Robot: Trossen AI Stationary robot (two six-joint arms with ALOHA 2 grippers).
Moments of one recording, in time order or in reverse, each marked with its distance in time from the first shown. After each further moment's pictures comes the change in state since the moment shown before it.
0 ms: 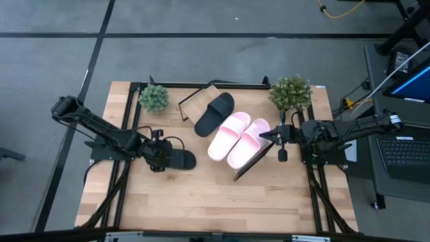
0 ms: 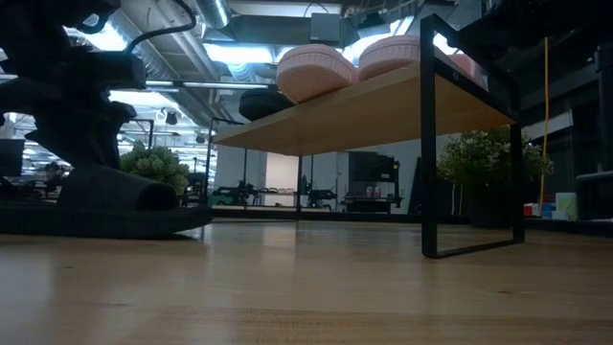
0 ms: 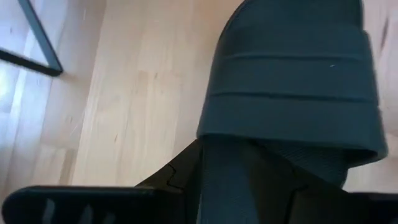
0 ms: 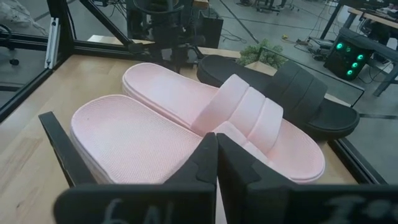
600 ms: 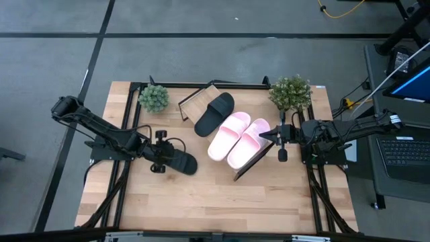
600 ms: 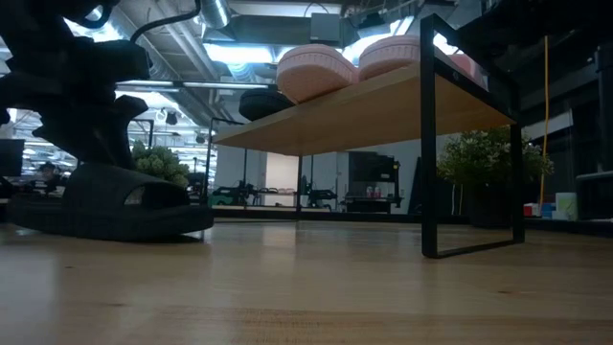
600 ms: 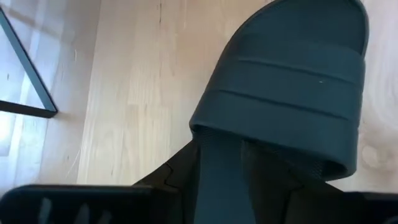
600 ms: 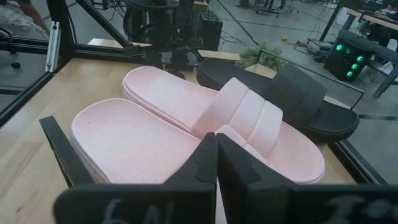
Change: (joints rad) left arm 0.000 0.002 0.000 0.088 0.000 0.135; right arm 0.000 0.000 0.000 0.011 0.000 0.003
